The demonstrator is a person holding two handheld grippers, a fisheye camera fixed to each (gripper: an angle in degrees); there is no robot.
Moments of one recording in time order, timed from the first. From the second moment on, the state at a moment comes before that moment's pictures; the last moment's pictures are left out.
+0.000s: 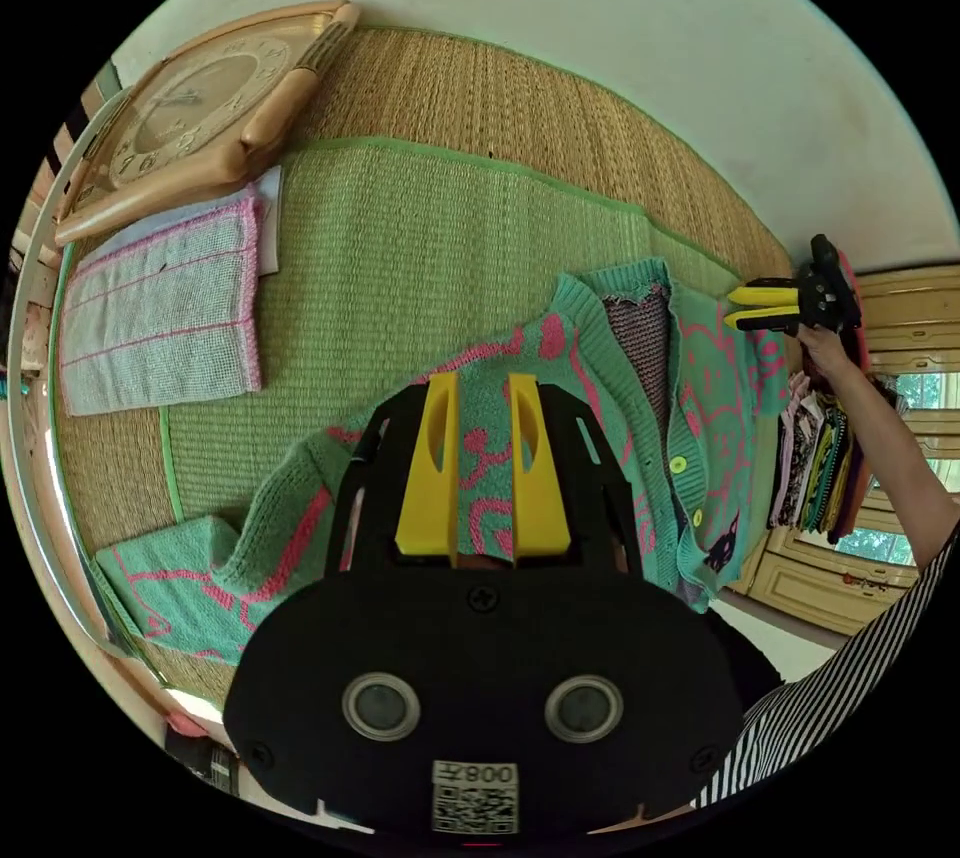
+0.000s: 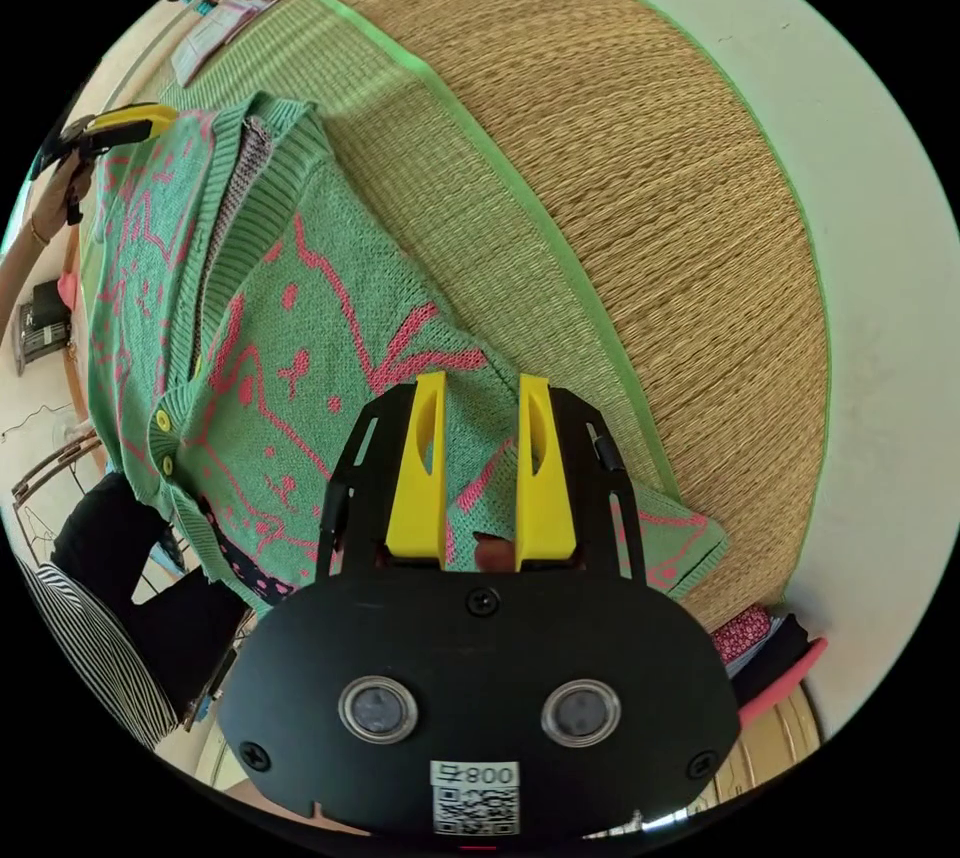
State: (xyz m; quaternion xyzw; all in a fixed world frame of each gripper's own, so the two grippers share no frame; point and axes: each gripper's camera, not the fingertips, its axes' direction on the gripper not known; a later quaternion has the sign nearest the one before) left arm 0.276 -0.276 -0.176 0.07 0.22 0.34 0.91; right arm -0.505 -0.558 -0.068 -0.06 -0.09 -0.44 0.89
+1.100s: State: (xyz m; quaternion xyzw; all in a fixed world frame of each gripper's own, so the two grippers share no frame) left arm 0.310 -0.213 -0.104 0.07 0.29 0.29 0.91; right arm -0.335 -0.504 -0.082 0.08 -0.22 -0.23 0.94
